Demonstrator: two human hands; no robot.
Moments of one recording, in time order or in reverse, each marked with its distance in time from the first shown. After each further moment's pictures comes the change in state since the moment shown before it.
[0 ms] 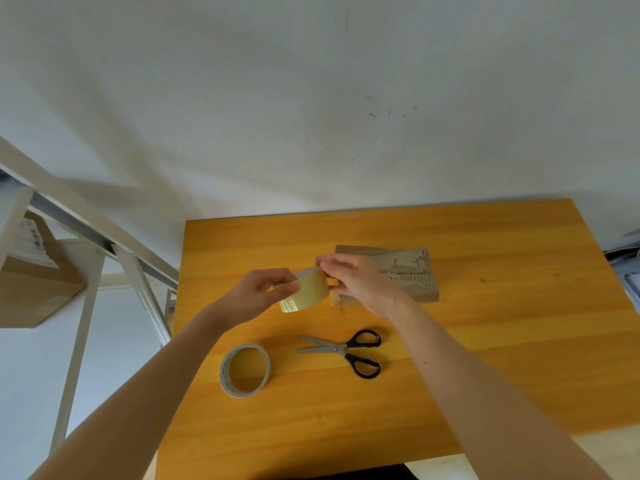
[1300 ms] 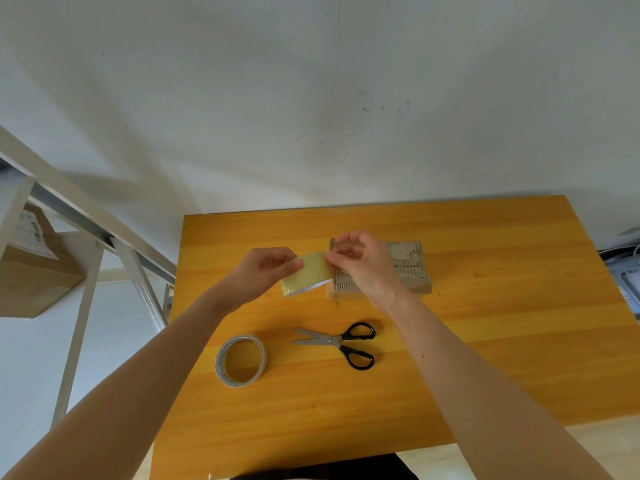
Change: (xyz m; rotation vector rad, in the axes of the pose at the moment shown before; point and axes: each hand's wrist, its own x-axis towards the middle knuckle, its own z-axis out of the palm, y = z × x) left_hand 0.007 0.021 0.008 0.012 0.097 -0.013; right_hand -0.016 -0.005 -0.005 0.057 0.334 -0.157
